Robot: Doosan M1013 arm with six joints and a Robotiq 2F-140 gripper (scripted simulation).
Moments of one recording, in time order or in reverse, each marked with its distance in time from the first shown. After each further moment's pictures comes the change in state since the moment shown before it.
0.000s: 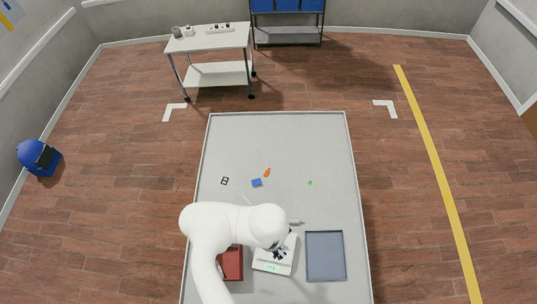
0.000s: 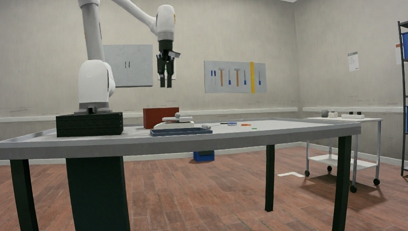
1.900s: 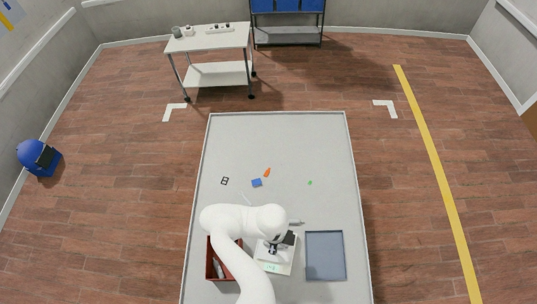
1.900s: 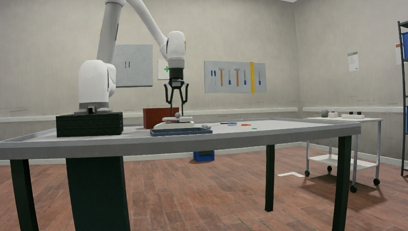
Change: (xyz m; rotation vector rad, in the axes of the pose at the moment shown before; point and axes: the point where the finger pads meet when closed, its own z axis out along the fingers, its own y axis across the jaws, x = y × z) arm 0.045 -0.026 0.150 -0.016 0.022 0.950
